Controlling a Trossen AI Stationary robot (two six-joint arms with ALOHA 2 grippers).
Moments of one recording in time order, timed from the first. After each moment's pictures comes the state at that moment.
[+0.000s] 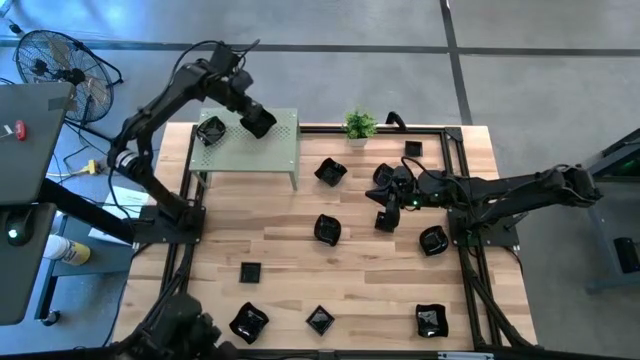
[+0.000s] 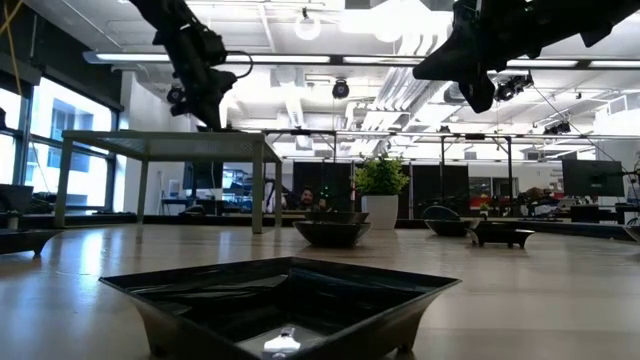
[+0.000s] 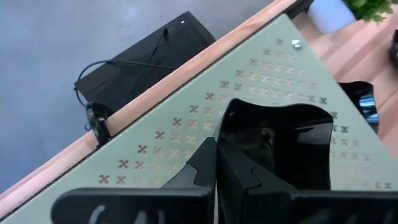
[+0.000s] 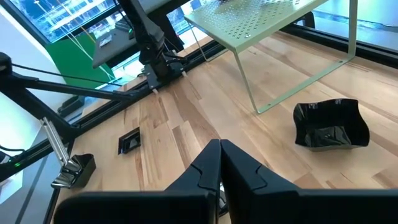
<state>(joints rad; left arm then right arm) 1.06 1.57 1.51 -0.99 0.23 0.08 -0.02 0.97 0.54 0.13 0.14 0.52</state>
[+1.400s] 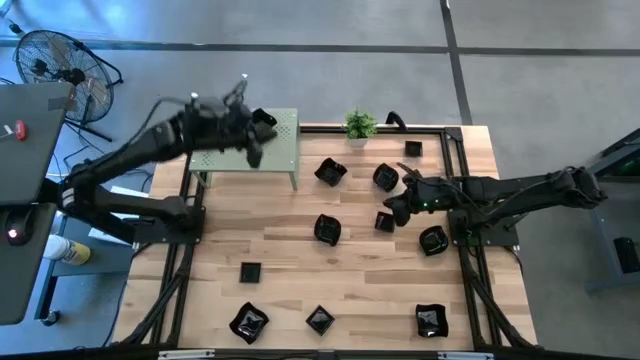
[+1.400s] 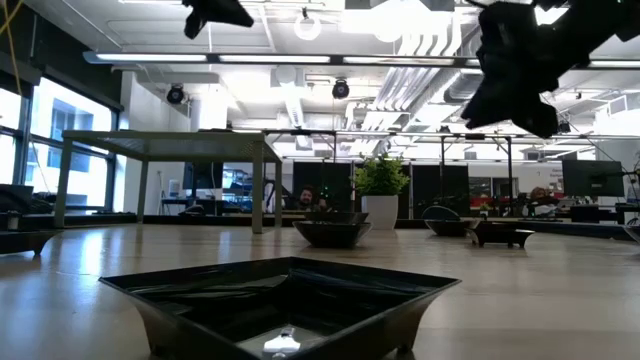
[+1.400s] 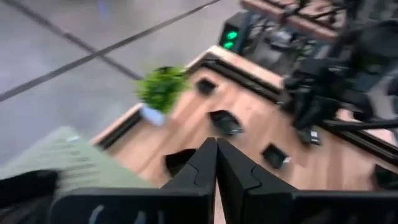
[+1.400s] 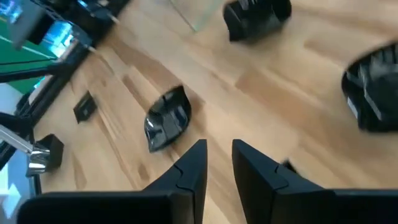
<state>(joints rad) 0.40 1.02 1.20 -0.53 0.00 -0.24 0.01 0.86 0.54 -0.34 0.18 0.90</state>
